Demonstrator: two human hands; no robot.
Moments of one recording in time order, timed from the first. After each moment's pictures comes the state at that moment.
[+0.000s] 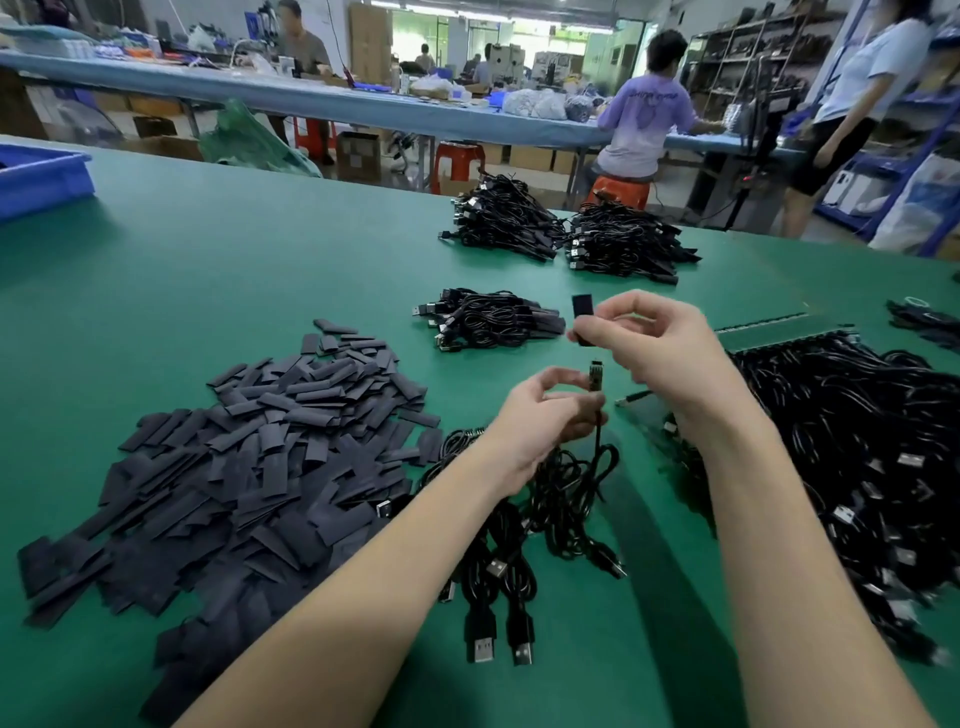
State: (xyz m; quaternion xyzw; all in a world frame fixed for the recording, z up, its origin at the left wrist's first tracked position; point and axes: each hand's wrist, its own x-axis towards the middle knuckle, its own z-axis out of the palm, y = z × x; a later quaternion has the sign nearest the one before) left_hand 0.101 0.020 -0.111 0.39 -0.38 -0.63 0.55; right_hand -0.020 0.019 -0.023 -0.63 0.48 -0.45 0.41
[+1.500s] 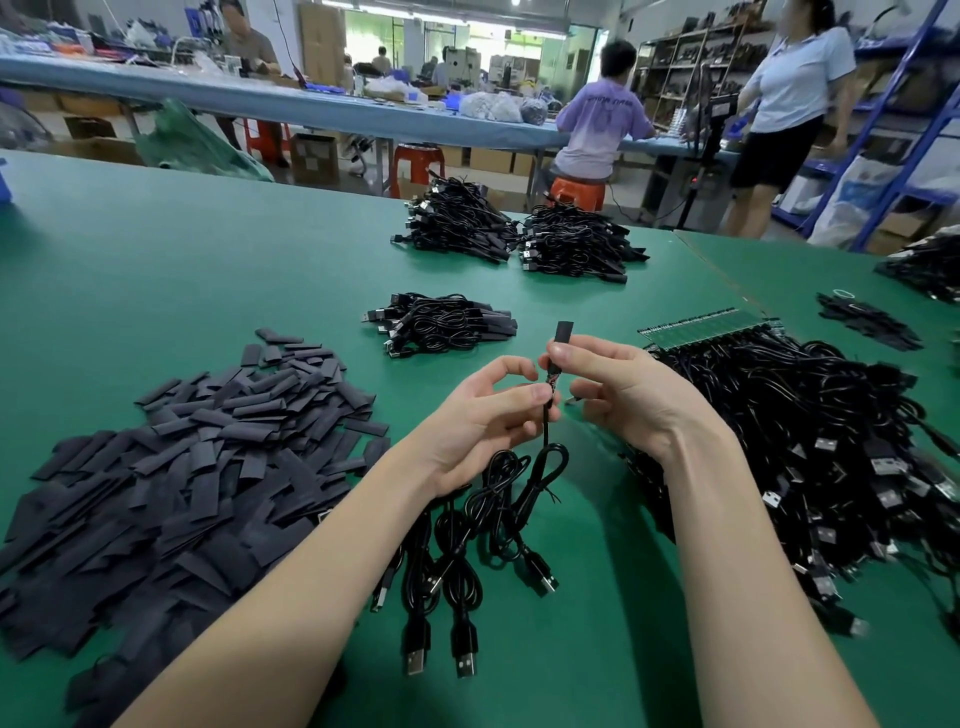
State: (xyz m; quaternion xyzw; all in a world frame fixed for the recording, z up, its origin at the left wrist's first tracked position) left_hand 0.119 0.030 -0.102 0.23 -0.44 -0.71 0.51; right_hand -0.060 -0.001 -0.053 -0.53 0.44 -0.38 0.62
